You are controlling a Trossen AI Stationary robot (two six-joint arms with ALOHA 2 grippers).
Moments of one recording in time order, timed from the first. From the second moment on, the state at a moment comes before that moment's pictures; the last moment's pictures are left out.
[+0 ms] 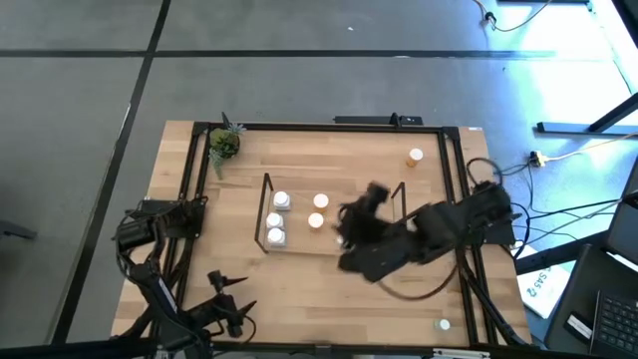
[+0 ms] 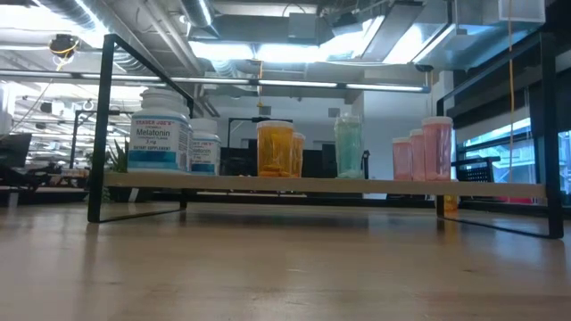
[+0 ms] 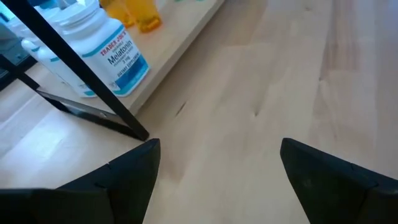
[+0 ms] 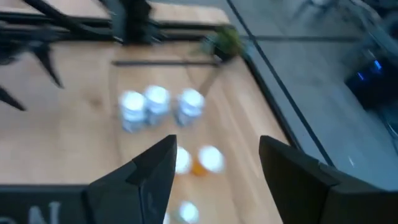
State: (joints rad) left arm -1.17 2.03 1.25 -1.15 -1.06 -1.72; right arm 0.50 1.92 2.32 -1.39 0.82 0.48
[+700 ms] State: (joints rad) left arm -1.03 2.03 1.61 -1.30 -1.08 -1.43; right arm 0.15 1.48 1.88 -1.57 0.78 0.73
